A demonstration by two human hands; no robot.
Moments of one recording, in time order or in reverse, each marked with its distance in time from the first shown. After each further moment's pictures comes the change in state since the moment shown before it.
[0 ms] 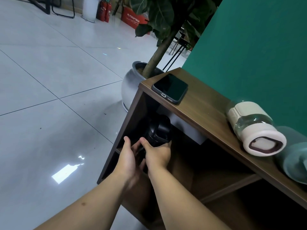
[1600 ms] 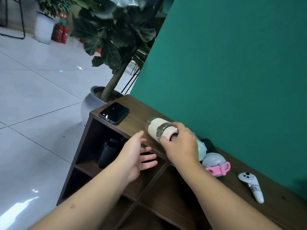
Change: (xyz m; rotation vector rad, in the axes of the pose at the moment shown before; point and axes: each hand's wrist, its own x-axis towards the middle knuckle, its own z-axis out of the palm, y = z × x) left_hand -0.197 0.028 0.162 0.202 -0.252 -0.138; right_hand -0.092 -0.217 -0.266 -0.745 0.192 -0.524
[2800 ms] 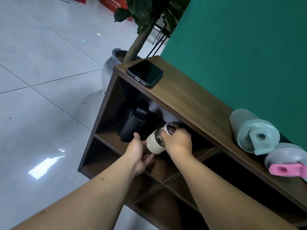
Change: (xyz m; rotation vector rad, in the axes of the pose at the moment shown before) left_hand 0.170 -0.082 -0.129 -0.105 0.285 -0.171; right_hand 0.008 0.044 0.207 0.019 -0.302 0.251
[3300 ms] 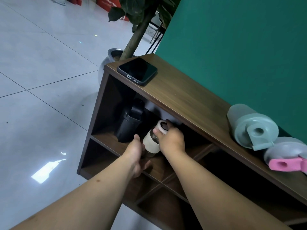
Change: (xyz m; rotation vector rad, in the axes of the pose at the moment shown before) left_hand 0.003 -0.007 0.004 0.178 -0.004 0.004; right_hand 0.009 0.006 0.017 -0.008 -0.072 -0.024
